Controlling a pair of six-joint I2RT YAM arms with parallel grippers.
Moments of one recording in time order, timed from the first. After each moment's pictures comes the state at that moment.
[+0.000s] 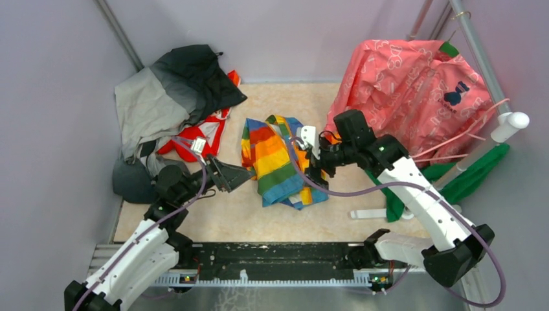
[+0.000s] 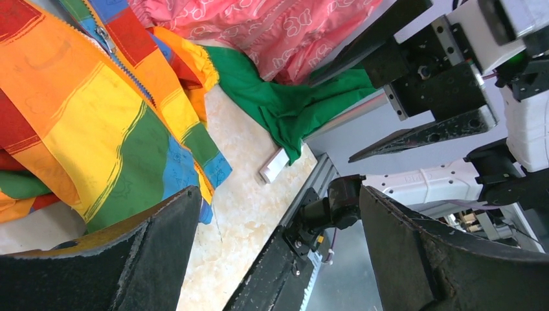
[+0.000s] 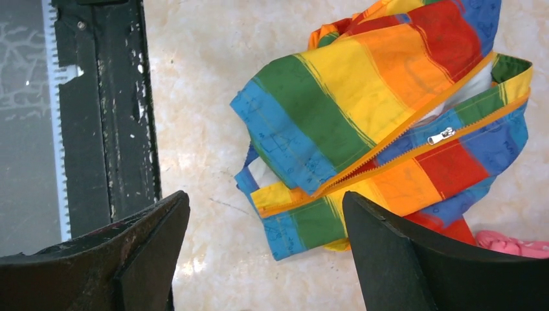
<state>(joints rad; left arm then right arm) -0.48 0.63 0.39 0.28 0.51 -0.88 0.58 1.13 1.23 -0.95 -0.64 -0.65</state>
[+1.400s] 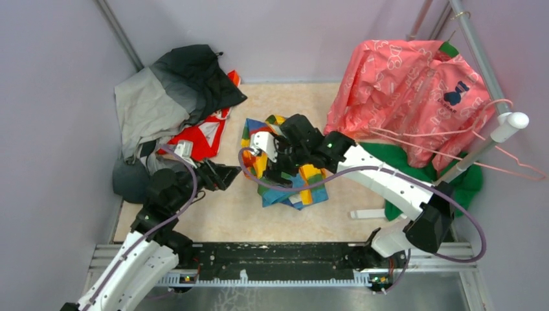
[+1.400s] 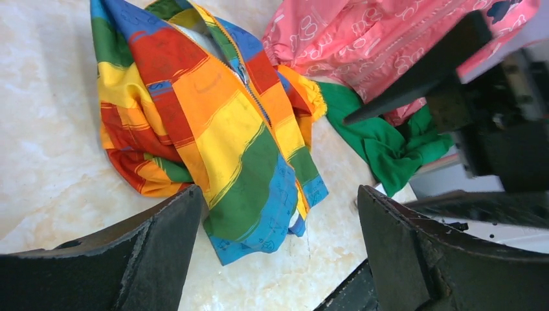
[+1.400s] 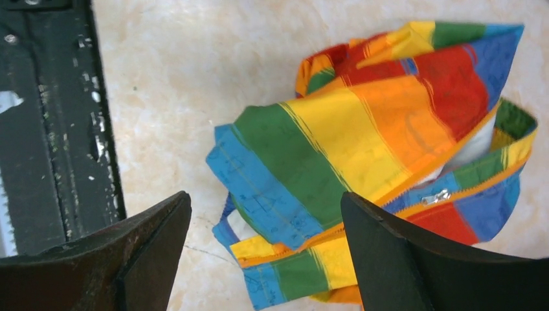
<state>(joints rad) -0.48 0.51 0.48 -0.07 0.20 -0.64 0.91 1.43 1.42 -0.82 -0.32 -0.53</state>
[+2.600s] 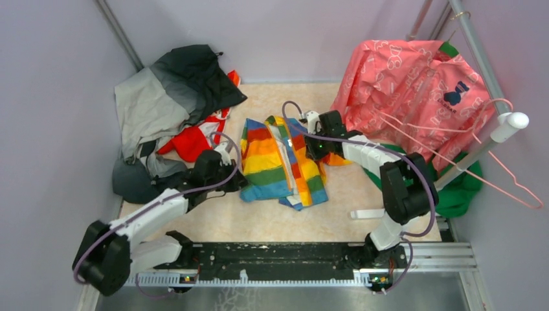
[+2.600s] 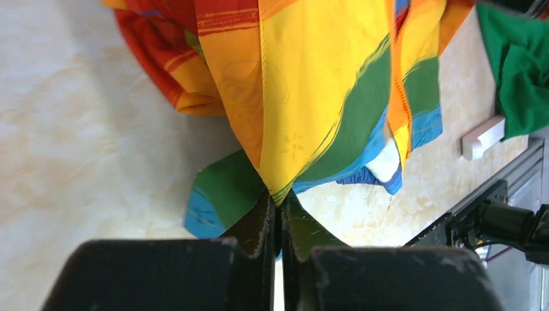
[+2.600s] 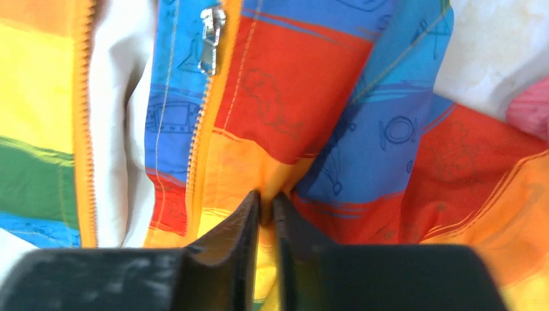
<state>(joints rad) -0.56 1.17 0.51 -0.01 0.21 -0.61 0.41 1.65 1.04 -0.27 -0.28 -0.12</state>
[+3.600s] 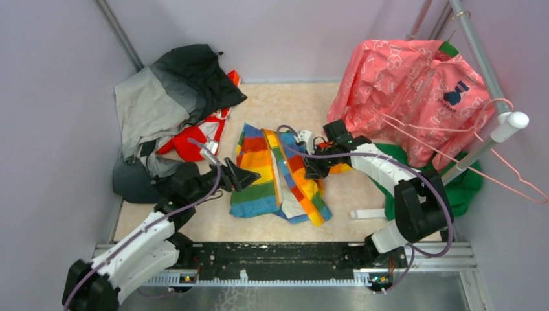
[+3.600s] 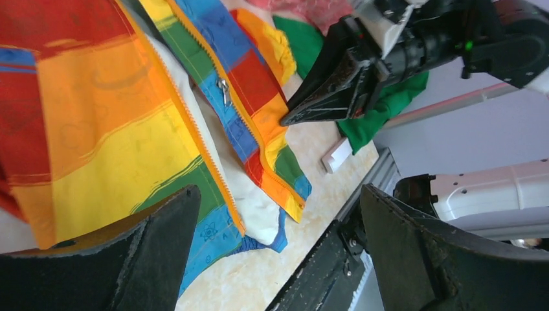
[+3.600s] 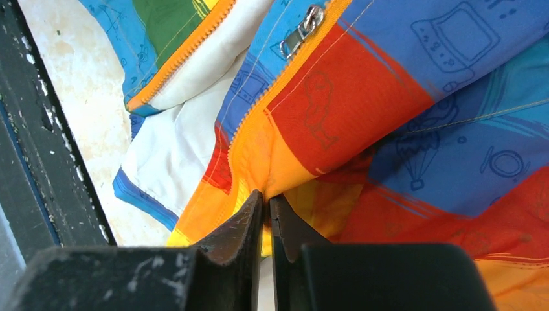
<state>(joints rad) -0.54 0.67 0.37 0.15 0.32 -0.75 0.42 1.48 0.96 -0.55 -0.64 -0.49</state>
